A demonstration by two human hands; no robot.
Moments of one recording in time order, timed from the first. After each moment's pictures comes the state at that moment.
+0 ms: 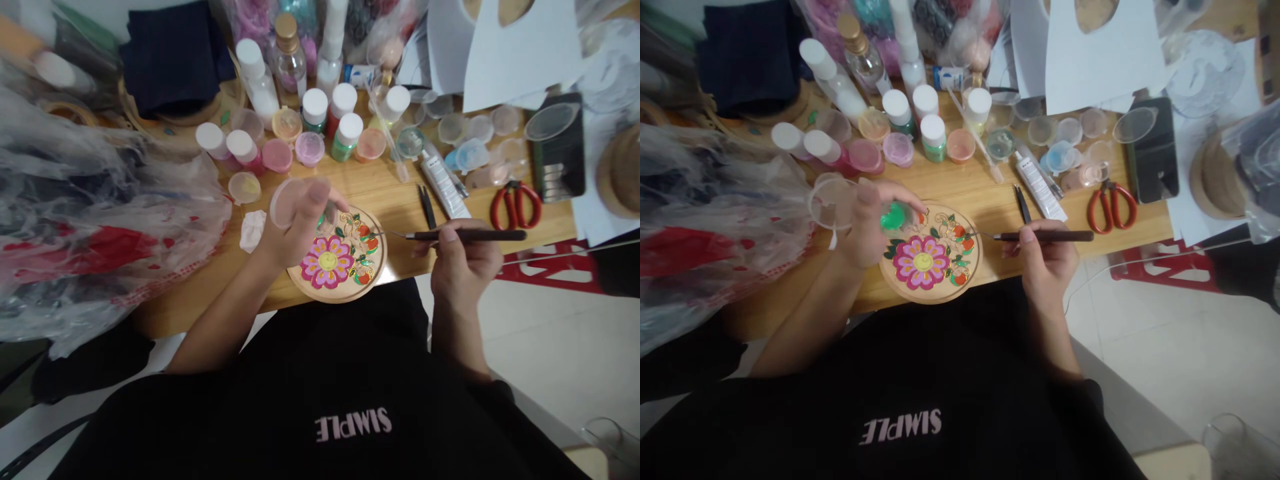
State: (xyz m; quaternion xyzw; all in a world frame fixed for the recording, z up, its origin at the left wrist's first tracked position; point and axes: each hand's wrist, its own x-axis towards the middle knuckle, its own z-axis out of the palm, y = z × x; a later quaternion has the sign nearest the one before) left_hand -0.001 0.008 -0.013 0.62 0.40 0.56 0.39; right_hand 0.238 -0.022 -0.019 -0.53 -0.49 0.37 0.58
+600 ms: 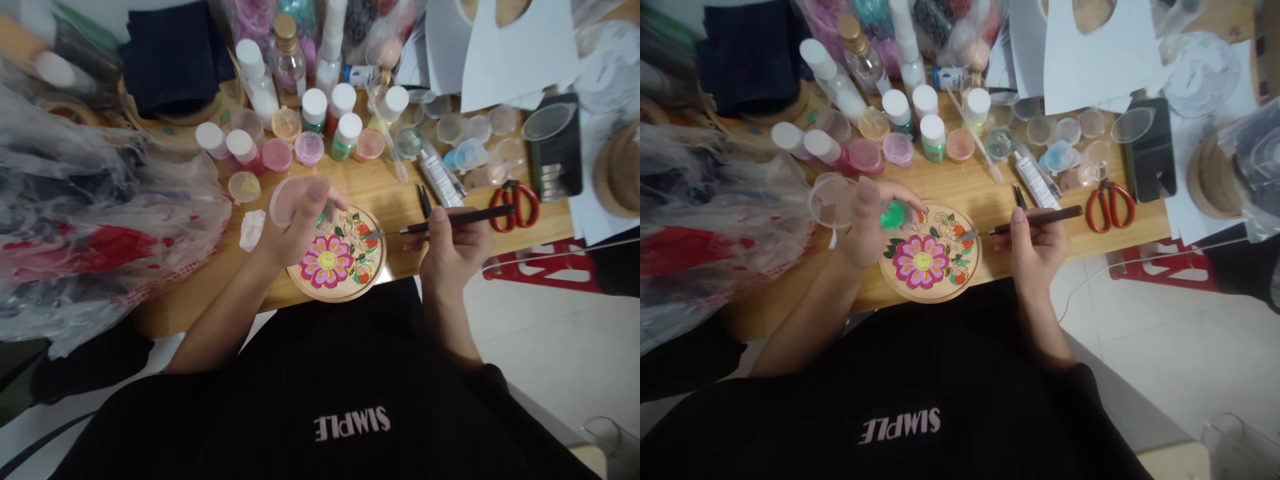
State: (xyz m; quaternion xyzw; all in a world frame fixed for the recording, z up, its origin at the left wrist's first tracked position) left_hand -0.003 0.007 -0.009 0.60 0.44 0.52 0.42; right_hand 0.218 -0.010 -0.023 -0.59 -0.47 0.31 0.58
